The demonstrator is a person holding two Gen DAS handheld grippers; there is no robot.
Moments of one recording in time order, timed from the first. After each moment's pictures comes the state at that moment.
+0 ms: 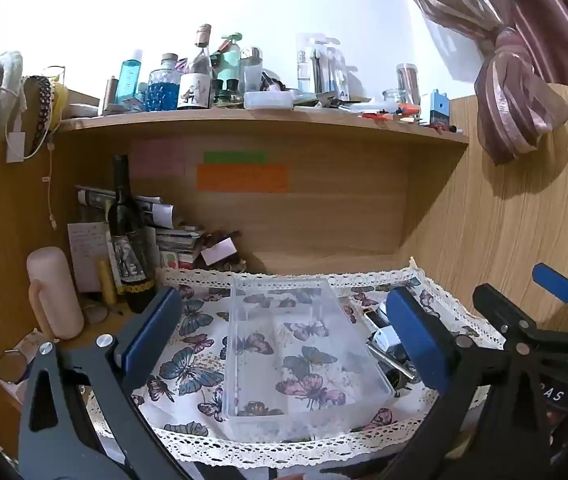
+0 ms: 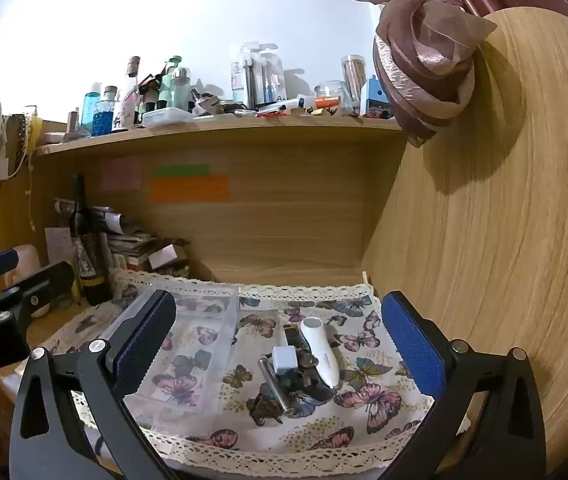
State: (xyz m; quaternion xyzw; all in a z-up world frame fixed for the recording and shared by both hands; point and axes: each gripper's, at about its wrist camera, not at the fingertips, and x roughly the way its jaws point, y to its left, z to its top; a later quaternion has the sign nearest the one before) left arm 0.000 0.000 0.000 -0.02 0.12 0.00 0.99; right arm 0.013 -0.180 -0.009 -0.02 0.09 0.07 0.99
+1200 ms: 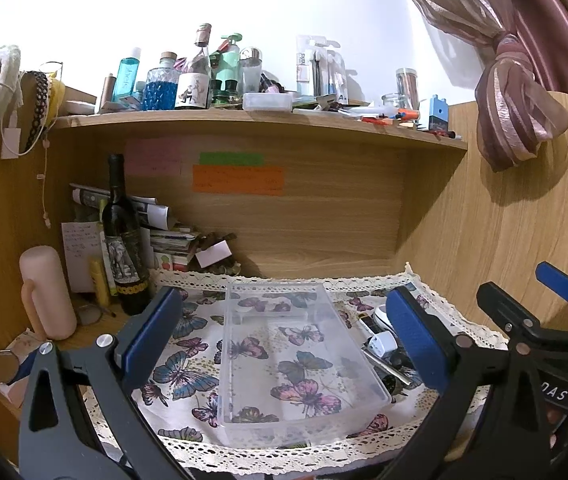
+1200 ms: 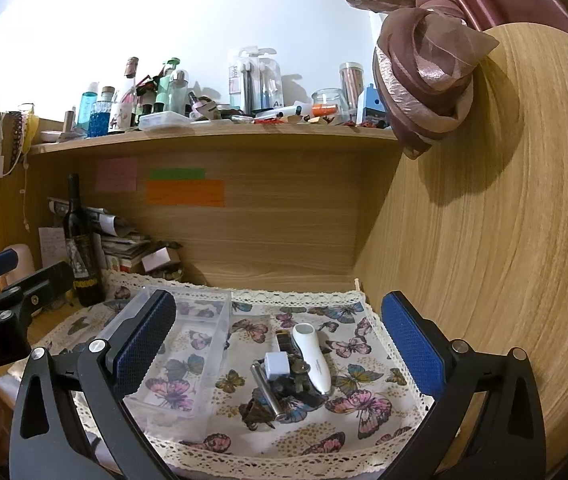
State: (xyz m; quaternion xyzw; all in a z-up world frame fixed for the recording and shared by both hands) left arm 0.005 -0.001 -0.003 -0.03 0.11 -0.01 0.99; right arm 0.010 -0.180 -0.004 -0.03 0.09 0.06 0.99
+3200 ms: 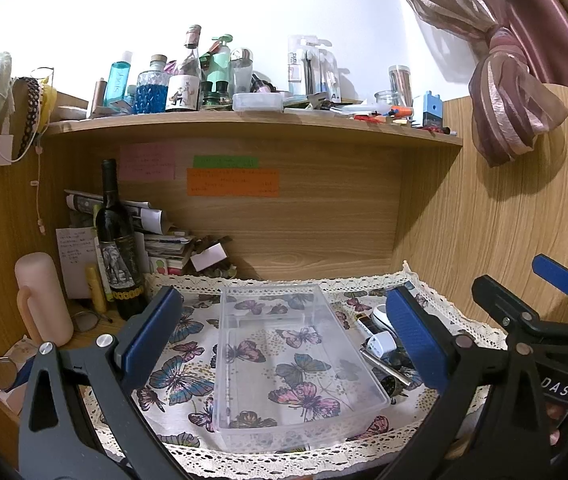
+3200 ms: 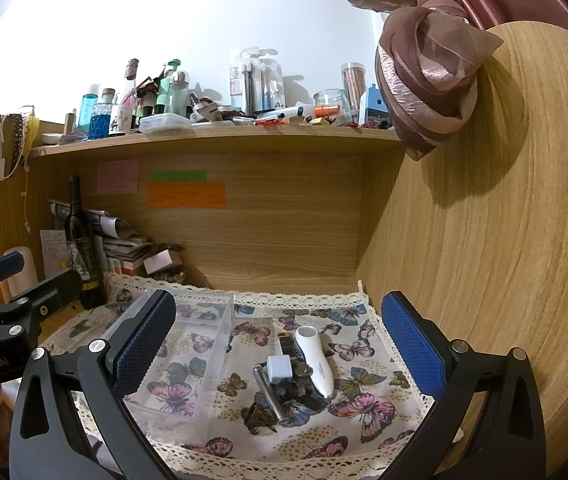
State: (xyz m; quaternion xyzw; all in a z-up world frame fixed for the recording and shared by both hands) left arm 0.008 0.000 0.000 -0.03 0.10 -0.01 0.99; right arm 0.013 -0.182 -0.009 -0.02 0.09 0.06 0.99
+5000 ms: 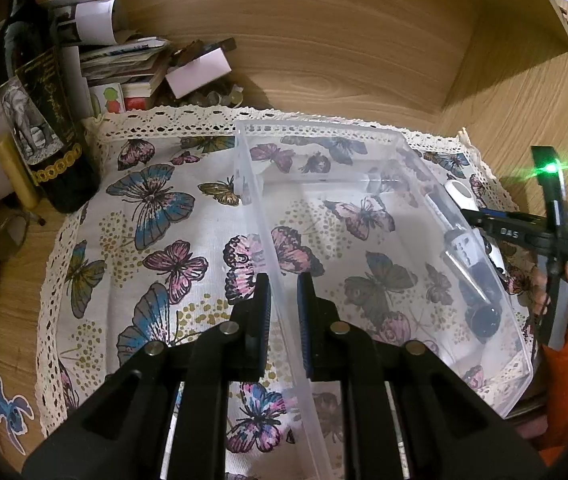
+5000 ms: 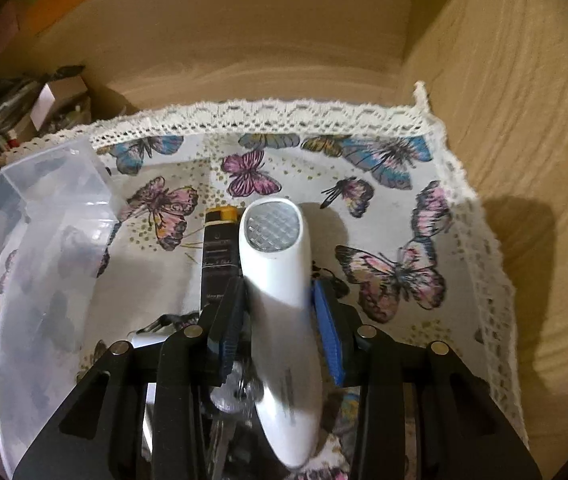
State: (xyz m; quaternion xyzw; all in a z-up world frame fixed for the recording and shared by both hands) left arm 0.186 0.073 -0.101 -0.05 0.43 -0.07 0.90; right arm 0.266 -0.225 -0.156 -0.02 0.47 0.10 0.88
